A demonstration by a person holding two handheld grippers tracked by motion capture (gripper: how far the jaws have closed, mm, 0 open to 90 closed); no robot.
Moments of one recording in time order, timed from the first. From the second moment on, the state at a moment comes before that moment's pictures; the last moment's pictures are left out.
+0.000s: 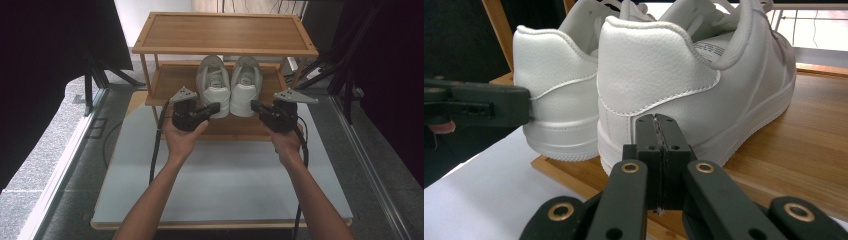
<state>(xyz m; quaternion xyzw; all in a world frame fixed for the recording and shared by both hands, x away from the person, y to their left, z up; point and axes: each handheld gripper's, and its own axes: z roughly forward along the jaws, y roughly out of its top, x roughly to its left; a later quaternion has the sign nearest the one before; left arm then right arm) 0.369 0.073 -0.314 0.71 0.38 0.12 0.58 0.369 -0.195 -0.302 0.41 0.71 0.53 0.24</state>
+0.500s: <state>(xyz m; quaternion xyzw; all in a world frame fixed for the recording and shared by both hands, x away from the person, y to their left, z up) 0.373 0.075 -0.315 0.71 0.38 0.12 0.59 0.366 -0.193 -0.303 0.40 0.72 0.52 0.24</state>
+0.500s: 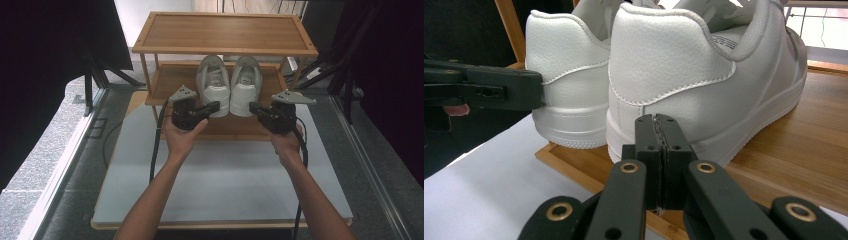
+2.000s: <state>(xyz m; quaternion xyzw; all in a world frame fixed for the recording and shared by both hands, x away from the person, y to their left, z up) 0.266 0.169 -0.405 0.67 0.43 0.10 0.59 0.265 -0.290 -0.404 0.38 0.67 0.59 0.24</state>
